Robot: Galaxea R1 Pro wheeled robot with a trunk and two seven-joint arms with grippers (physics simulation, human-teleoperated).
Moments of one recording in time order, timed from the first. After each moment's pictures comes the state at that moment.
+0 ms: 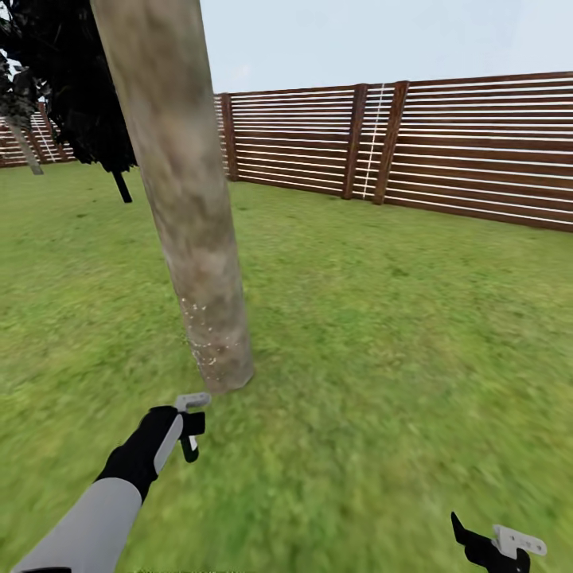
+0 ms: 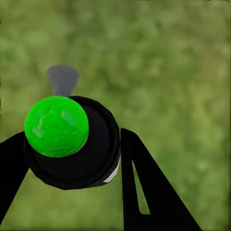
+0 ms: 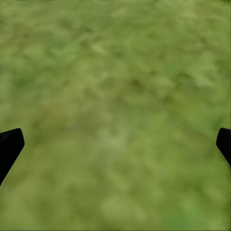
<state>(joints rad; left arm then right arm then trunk) -0.69 0.01 0.04 -0.72 0.12 0.67 0.11 -0.37 -0.21 -0.77 -0.22 0.27 -0.52 0.29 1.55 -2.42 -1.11</state>
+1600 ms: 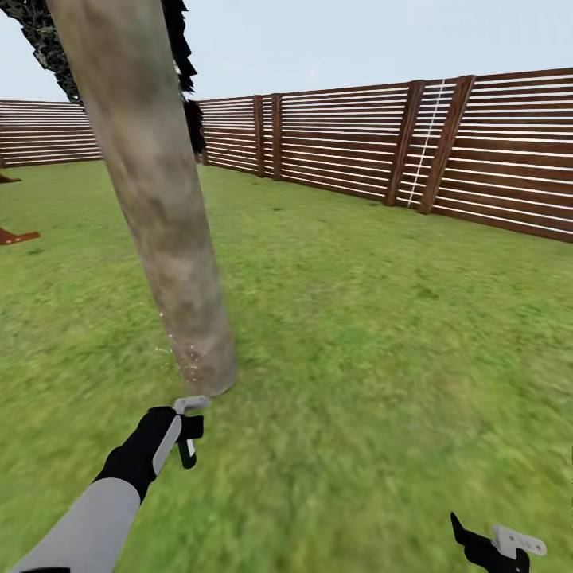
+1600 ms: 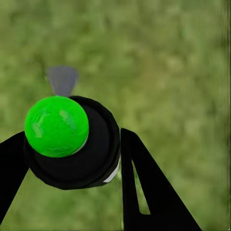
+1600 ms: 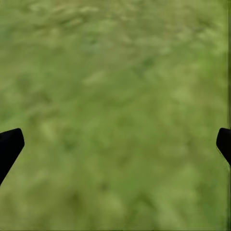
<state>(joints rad) -0.69 0.01 0.05 -0.71 0.12 0.71 0.11 -0.37 -0.21 -0.77 -0.22 0.27 -0.52 0.29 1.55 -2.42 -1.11</state>
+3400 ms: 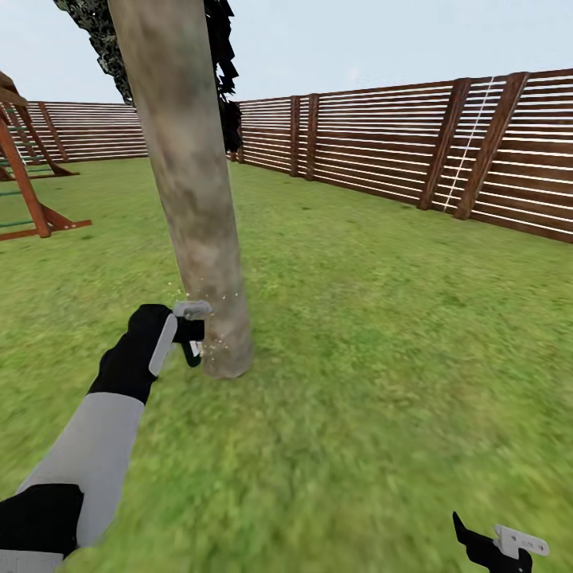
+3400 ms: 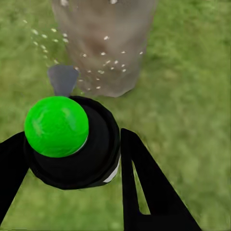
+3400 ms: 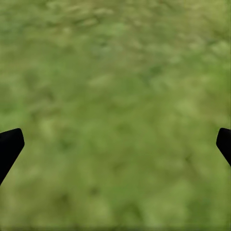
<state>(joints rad) -0.99 0.02 0.00 -1.02 0.11 1.03 0.10 -0.37 -0.22 -0.77 -0.22 0.27 -0.52 0.28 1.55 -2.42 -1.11</state>
